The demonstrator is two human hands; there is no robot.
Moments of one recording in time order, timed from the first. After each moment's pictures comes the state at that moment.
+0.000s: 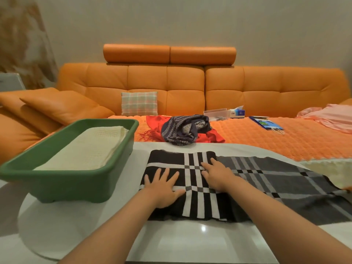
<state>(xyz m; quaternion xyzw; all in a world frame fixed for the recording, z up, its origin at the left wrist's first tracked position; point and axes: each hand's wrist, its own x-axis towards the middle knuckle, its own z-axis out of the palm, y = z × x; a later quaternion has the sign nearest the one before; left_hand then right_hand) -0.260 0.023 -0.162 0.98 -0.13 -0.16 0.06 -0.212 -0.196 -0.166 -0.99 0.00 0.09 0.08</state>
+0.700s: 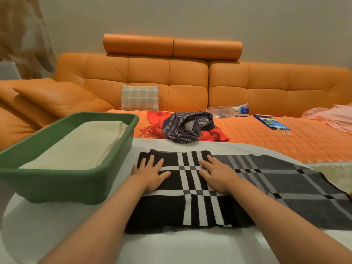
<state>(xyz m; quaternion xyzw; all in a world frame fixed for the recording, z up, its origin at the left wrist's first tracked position) -0.190 0.064 -0.180 0.99 -0.06 -0.12 0.06 -0.197 -0.196 -0.174 -0.99 -0.07 0.06 0.10</state>
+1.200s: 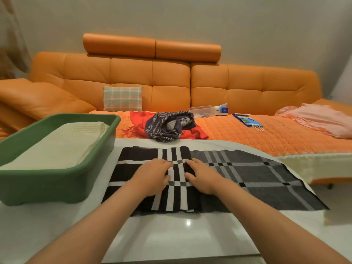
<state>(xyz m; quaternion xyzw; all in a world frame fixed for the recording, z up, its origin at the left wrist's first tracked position) -0.240 0.006 -0.150 0.96 -0.25 0.05 0.10 -0.242 -0.202 -0.161 -0.98 -0.07 0.06 0.15</state>
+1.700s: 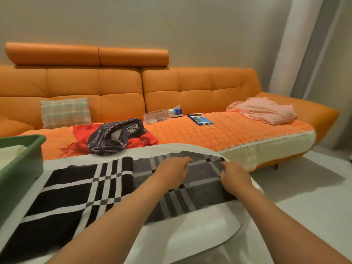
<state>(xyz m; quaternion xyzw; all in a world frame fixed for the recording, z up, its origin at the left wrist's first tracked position) -0.243 -0.239 -0.126 0.91 -0.38 0.03 0.14 -0.321 -0.454 -0.157 -0.96 0.21 -0.10 0.13</state>
